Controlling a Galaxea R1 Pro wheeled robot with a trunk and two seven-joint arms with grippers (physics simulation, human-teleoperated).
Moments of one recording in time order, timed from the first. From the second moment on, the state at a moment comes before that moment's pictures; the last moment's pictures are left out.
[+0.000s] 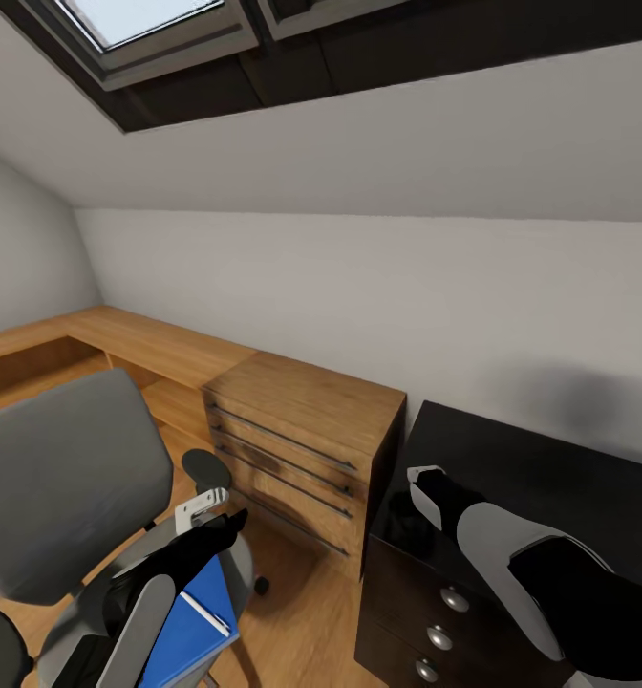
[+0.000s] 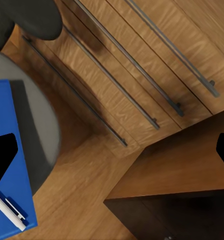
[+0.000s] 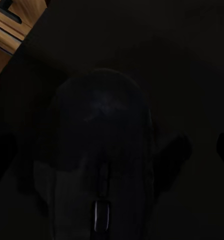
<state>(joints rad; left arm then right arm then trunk) -0.18 0.01 -0.13 -1.61 0.70 0.64 0.45 -1.02 0.05 0.38 -0.07 -0.33 0.47 -0.12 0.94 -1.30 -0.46</state>
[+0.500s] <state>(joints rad) -0.18 0.01 -0.13 -1.61 0.70 0.64 0.45 -1.02 0.05 0.37 -0.08 -0.34 0.47 -0.12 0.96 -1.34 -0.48</state>
